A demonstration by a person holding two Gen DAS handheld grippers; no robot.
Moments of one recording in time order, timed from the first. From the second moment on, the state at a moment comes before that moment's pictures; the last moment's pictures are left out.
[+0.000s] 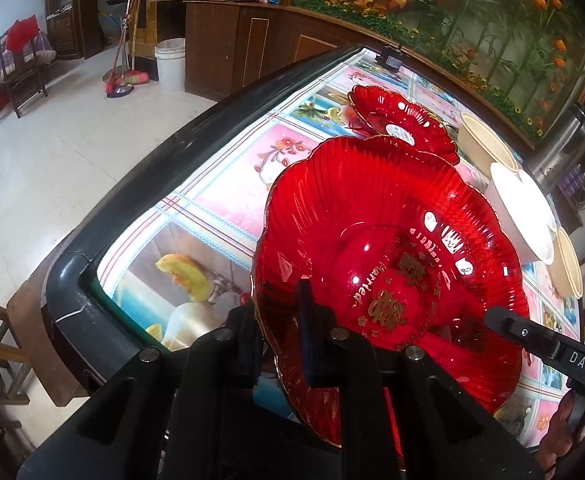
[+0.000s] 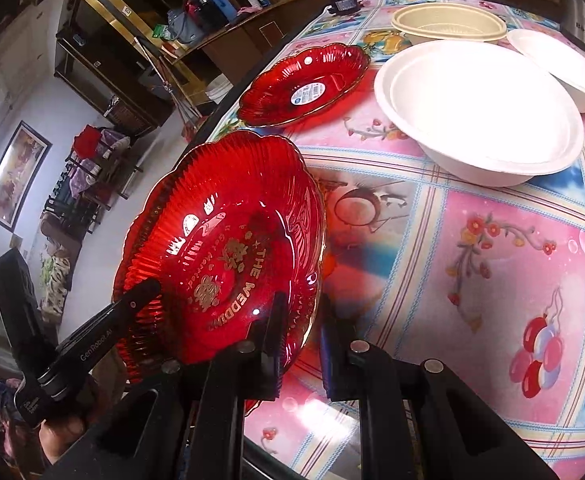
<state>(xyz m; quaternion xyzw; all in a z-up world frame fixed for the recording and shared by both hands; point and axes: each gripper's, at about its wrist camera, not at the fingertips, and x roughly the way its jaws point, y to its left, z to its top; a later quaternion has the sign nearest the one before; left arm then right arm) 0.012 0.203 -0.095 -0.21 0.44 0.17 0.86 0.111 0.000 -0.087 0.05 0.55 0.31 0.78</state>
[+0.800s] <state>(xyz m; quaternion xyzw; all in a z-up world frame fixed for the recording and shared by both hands) 0.064 0.247 -0.005 -0.21 0.38 0.15 0.89 0.159 -0.041 -0.008 0.07 0.50 0.33 0.80</state>
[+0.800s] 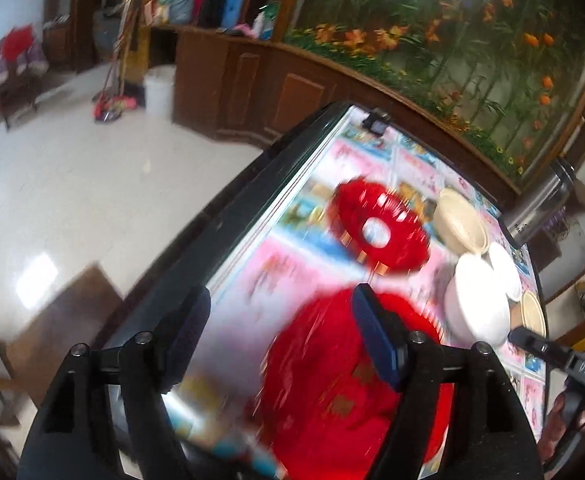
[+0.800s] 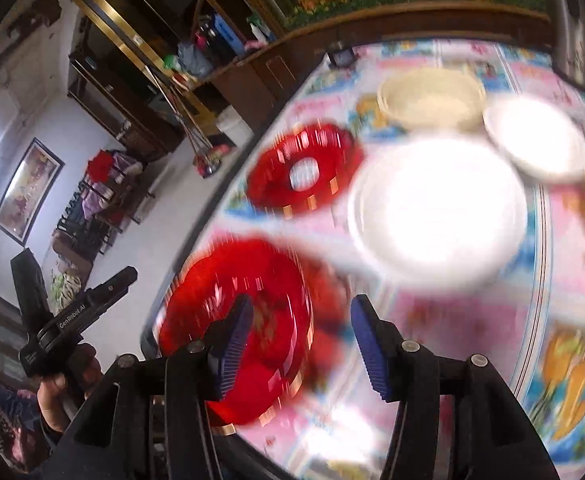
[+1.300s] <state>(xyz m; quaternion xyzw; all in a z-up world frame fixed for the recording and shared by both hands) 0.229 0.241 -0.067 -0.24 0.50 0.13 0.82 0.336 0.047 -0.050 0.05 0.59 0.27 0.76</state>
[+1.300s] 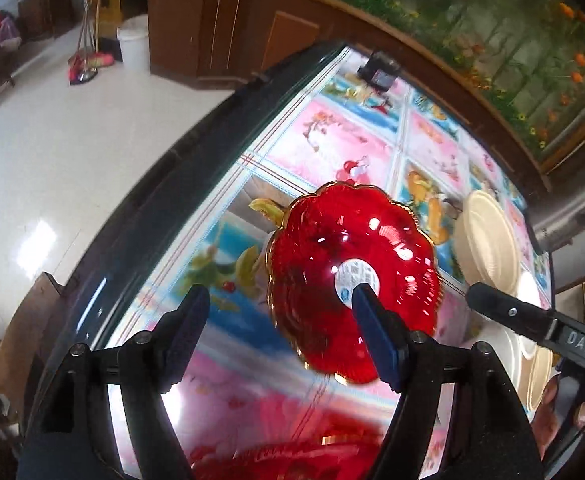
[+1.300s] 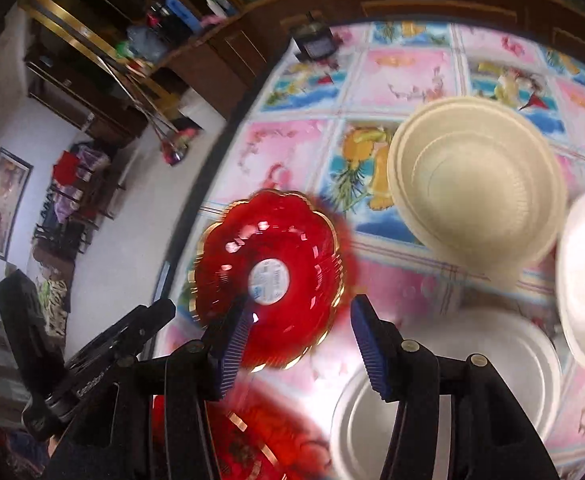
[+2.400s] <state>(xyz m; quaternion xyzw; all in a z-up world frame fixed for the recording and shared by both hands) 0.210 0.227 -0.042 -0.17 0.48 0.16 0.84 0.316 0.066 -0.042 0.00 0.58 0.27 0.77</state>
